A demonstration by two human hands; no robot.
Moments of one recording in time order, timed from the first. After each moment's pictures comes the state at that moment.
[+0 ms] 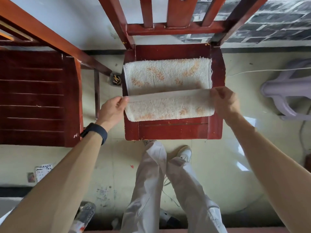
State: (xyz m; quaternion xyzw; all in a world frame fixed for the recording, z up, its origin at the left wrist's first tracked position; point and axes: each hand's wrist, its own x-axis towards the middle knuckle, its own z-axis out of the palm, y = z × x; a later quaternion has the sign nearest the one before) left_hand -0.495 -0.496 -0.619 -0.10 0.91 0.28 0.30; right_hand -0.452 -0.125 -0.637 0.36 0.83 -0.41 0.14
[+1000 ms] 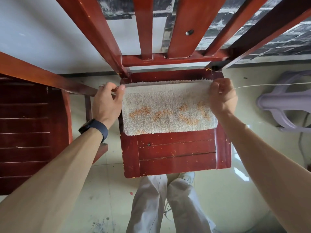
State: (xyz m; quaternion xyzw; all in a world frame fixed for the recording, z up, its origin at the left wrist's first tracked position) left_hand -0.620 -0.473 -0.664 -0.05 0.96 0.27 0.11; right_hand -0.559 -0.142 -0.678 0.39 0.85 -0.36 -0.01
